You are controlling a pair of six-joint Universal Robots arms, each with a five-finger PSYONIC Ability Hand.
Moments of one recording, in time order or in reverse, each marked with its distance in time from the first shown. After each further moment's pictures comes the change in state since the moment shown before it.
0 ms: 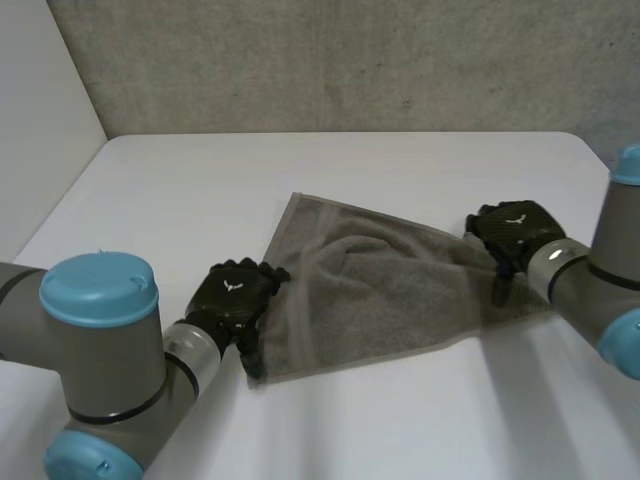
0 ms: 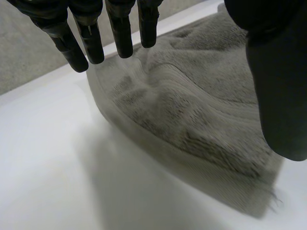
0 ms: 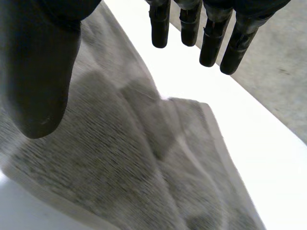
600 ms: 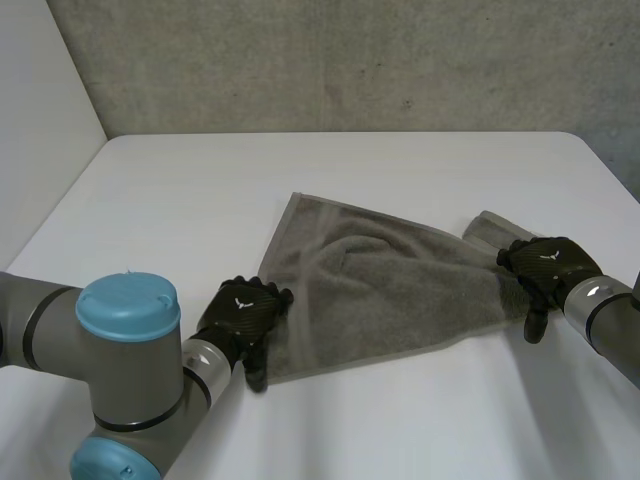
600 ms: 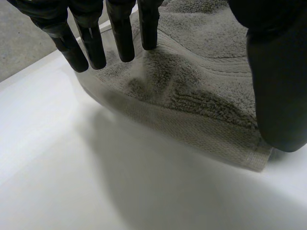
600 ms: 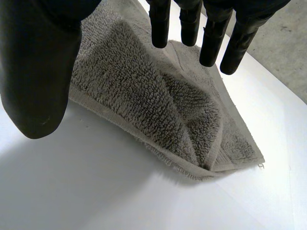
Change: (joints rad) left arm -0.013 -0.097 -0.001 0.058 -0.004 0.103; right arm -0.143 -0.053 0.221 -0.092 -0.070 -0.057; left_hand 0.041 0.049 0.060 0.003 0.083; right_hand 0.000 0.000 0.000 0.000 0.000
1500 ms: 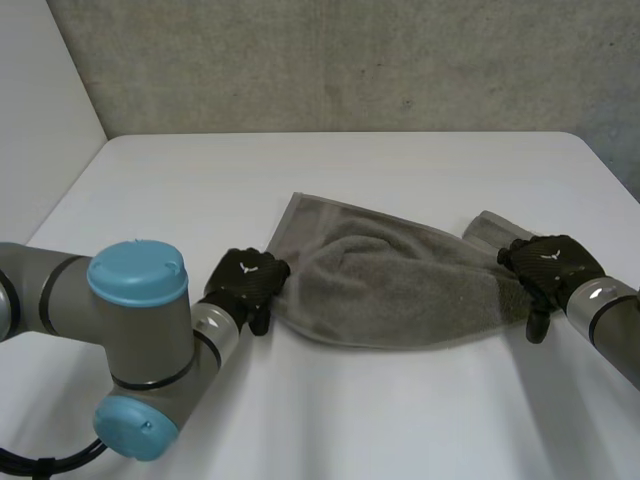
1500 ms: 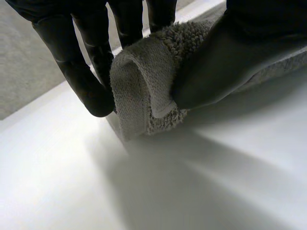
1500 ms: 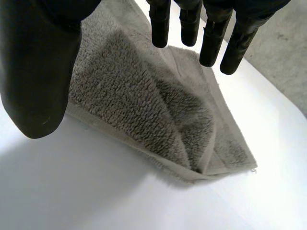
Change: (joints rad) left arm 0.010 -0.052 0.149 0.005 -0.003 0.000; right arm -0.002 -0.038 0.032 -0.012 -0.009 -0.025; left_hand 1.117 1.138 1.193 1.223 1.147; right_hand -0.005 0.000 0.000 0.000 0.000
